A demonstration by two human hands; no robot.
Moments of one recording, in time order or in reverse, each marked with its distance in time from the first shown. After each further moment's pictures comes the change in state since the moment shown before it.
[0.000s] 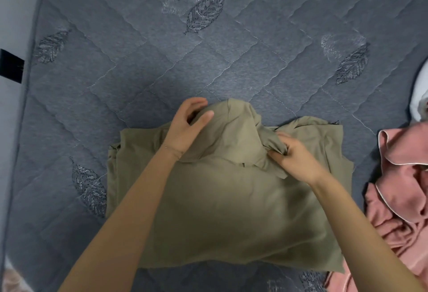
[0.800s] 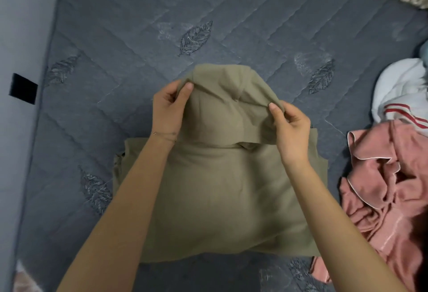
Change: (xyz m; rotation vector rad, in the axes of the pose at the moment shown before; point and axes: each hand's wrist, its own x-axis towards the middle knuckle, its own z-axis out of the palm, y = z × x) left_hand -0.008 0.103 -0.007 -0.095 0.242 0.264; right_hand -0.003 -0.085 -0.015 0.409 0.685 -0.108
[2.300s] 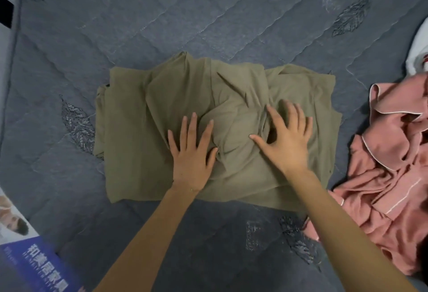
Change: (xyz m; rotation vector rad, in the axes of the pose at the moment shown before) left_hand -0.228 -0.141 0.031 1.231 -0.177 0.157; right_hand -0.099 0.143 -0.074 -1.108 -0.308 -0.219
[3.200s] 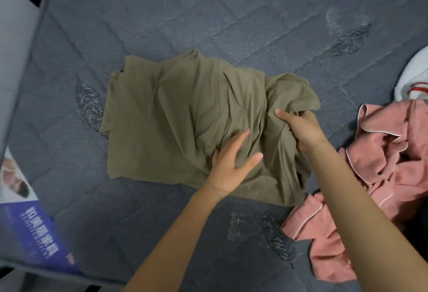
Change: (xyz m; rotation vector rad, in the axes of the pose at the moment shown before) left_hand -0.008 0.090 -0.039 -1.039 -0.401 -0.293; right_hand 0.048 -0.009 -0.077 1.124 -0.287 0.646
